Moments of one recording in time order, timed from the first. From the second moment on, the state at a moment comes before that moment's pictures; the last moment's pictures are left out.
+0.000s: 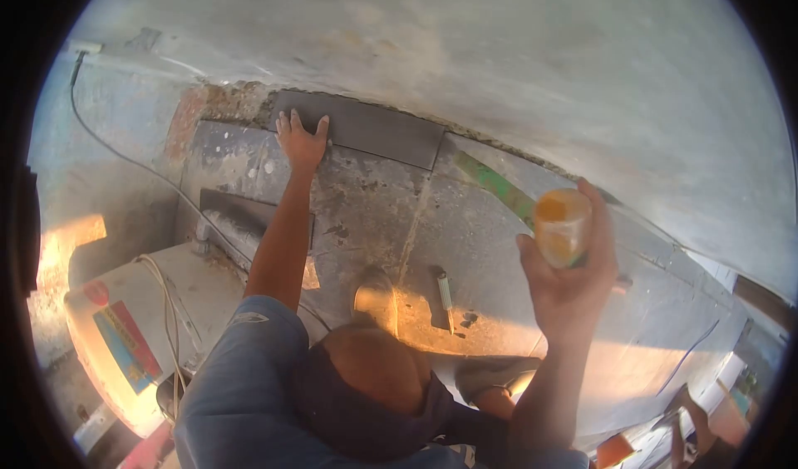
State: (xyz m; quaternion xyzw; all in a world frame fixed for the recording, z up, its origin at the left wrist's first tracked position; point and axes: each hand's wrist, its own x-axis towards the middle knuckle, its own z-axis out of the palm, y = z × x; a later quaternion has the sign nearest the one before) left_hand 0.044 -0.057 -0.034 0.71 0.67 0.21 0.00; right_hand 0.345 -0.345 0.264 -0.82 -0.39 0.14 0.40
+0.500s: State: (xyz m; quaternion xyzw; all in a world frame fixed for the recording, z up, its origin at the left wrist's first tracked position) left_hand -0.016 -0.047 -0.041 0.69 0.69 0.20 0.03; right_hand 0.193 -0.115 0.261 -0.63 -0.77 0.04 0.14
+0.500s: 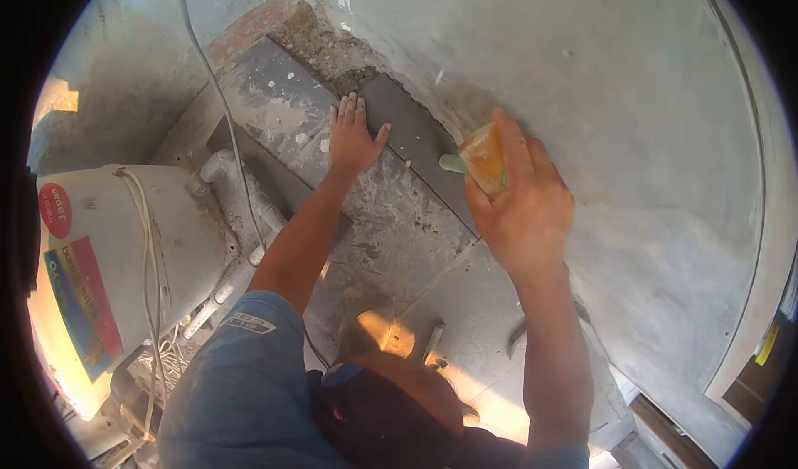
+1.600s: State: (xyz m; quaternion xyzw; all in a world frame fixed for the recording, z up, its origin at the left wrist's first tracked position) left_hand -0.004 -0.153 -0.010 0.79 0.57 0.22 0.04; right_hand 0.428 -0.375 0.116 -0.67 -0.69 0.27 0.03
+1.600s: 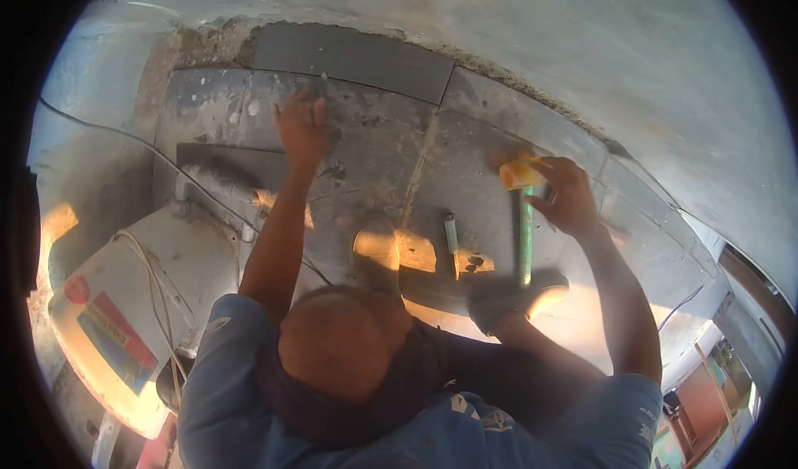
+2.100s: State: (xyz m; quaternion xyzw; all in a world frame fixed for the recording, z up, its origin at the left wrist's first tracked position) left_hand -0.015 -0.219 0.005 0.77 0.58 0.24 0.09; right_hand 0.712 -0.623 -0.113 -0.85 -0.28 0.39 0.23
